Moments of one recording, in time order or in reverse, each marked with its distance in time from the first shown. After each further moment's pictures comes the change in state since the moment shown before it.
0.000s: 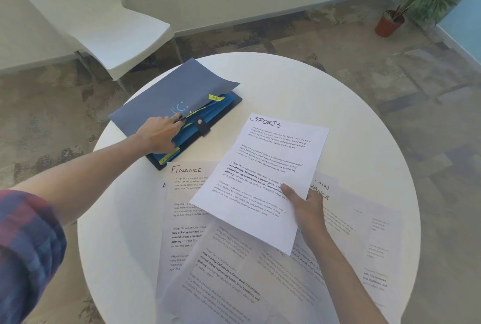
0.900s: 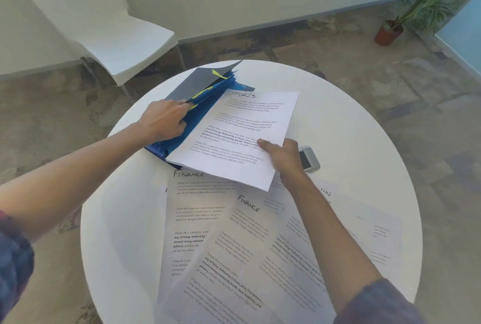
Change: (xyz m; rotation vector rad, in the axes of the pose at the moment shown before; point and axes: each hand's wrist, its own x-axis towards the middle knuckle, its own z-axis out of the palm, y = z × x) left_hand -0.007 -0.010 -0.060 -0.220 0.267 -0.076; right_hand 0.048 -0.088 0.076 -0.064 -0.147 -0.093
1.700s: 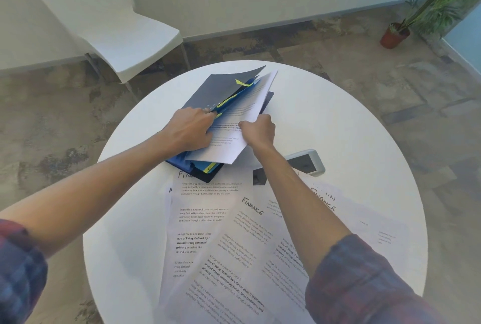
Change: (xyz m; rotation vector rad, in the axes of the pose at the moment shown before) left_hand -0.001 0.044 -0.008 -0.023 0.018 0.075; right_hand 0.041 -0.033 0.075 -0.406 0.109 -0.062
